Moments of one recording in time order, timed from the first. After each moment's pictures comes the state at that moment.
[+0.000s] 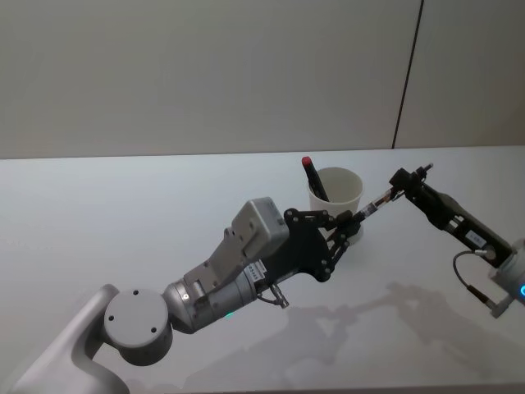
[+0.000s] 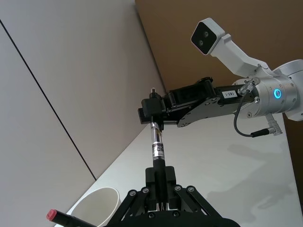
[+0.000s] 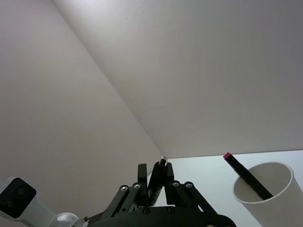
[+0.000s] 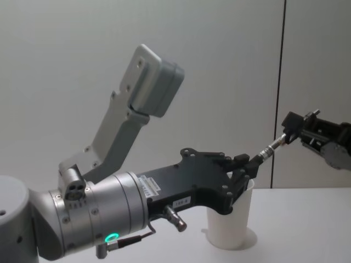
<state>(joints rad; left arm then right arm) -0.35 0.24 0.45 -1.32 -0.10 -0.29 -0.60 0.34 0.23 -0.11 -1.14 0.87 0.17 1.03</state>
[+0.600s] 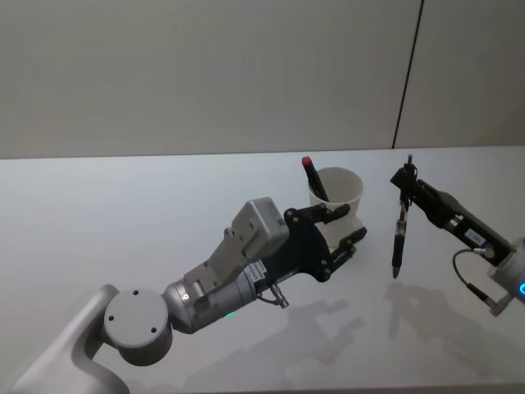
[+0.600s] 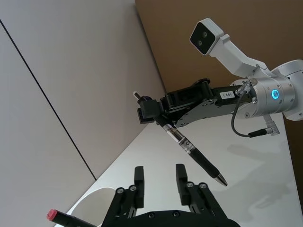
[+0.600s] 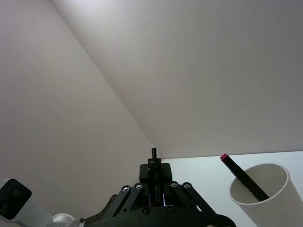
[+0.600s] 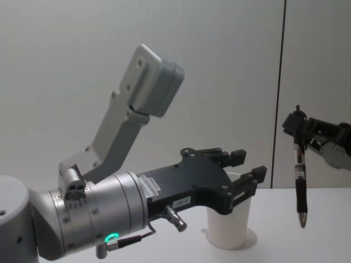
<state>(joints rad) -0.35 0.24 0.45 -1.32 -0.10 -0.29 -0.60 0.34 0.24 -0.13 -1.13 0.88 0.16 1.02</state>
